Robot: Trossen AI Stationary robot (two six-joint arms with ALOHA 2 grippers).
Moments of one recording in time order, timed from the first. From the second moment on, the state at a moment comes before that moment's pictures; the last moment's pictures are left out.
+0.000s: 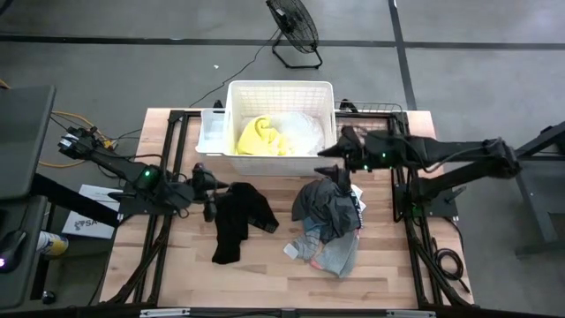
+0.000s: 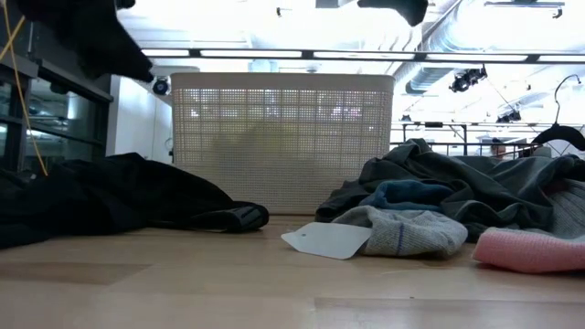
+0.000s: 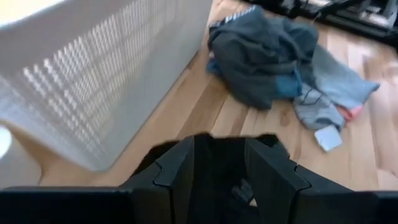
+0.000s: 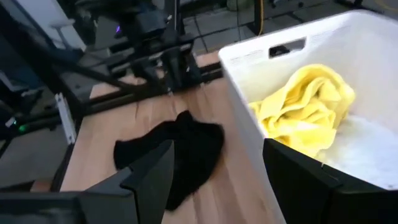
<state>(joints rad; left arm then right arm) -0.44 0.77 0.62 -0.49 -0.61 -0.64 0.01 1.12 1.10 -0.35 0.11 0.29</state>
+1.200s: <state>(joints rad) -0.15 1.25 0.79 -0.78 -0.16 -0.81 0.39 1.12 1.10 -0.47 0.37 0.45</state>
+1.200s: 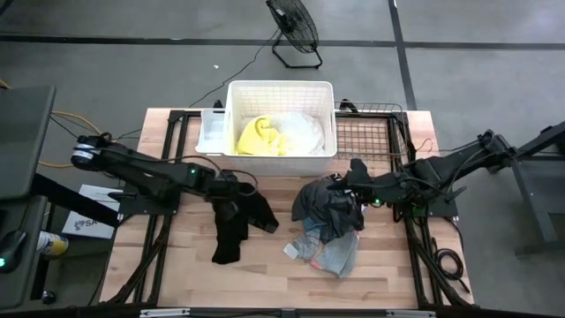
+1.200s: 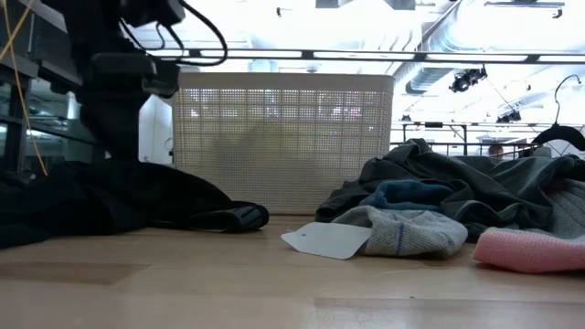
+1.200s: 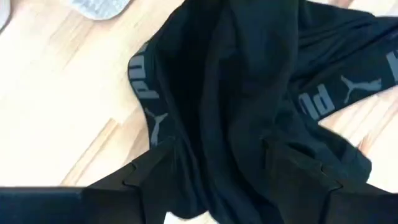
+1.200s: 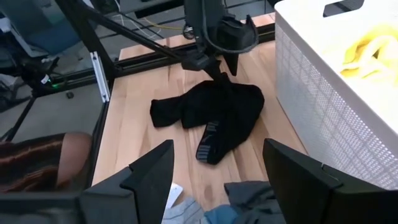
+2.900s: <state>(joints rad) -0.14 1.28 0.81 -0.84 0.25 -0.40 0.39 1.12 1.10 -0.52 0.36 0.47</state>
